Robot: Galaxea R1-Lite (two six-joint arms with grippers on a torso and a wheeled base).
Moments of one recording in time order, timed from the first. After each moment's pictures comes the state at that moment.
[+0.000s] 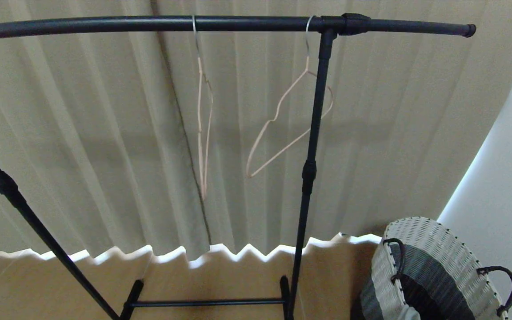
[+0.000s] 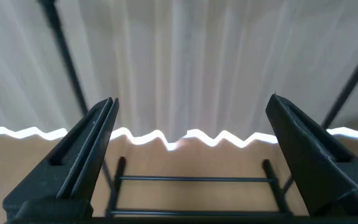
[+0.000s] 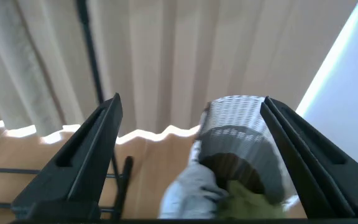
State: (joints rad) left arm 0.00 0.00 0.00 0.00 0.04 0.00; right arm 0.00 0.00 0.00 0.00 0.01 -0.01
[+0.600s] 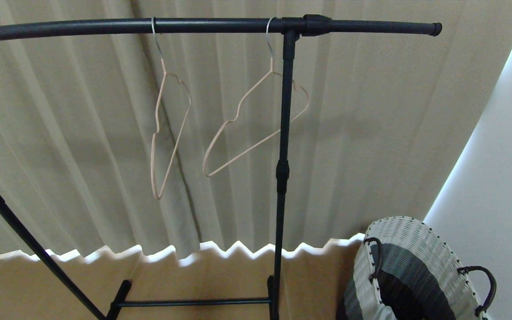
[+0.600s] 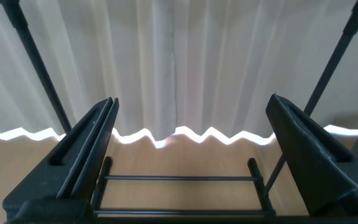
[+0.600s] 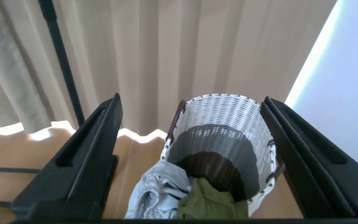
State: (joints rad) left arm 0.00 0.00 0.00 0.00 0.03 0.00; right arm 0.00 0.00 0.00 0.00 0.01 -0.01
